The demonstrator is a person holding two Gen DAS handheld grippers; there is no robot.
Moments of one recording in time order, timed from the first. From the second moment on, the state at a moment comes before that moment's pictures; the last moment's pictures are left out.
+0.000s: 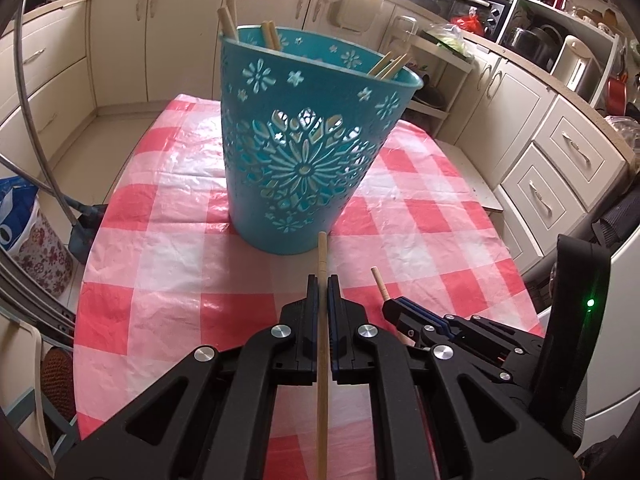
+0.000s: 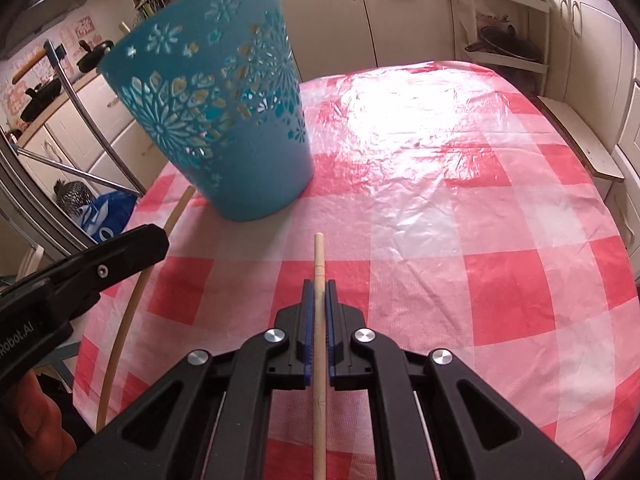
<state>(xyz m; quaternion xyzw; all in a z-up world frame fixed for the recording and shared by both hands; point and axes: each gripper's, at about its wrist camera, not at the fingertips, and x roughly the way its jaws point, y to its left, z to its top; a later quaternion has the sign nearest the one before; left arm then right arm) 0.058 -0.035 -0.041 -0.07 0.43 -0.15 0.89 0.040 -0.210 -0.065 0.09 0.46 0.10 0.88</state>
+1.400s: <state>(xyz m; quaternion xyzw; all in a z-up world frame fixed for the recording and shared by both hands) 0.051 -0.038 0.002 -0.09 0.38 -0.18 0.90 0.042 -0.237 -0.075 0.14 0.45 0.12 0.87</state>
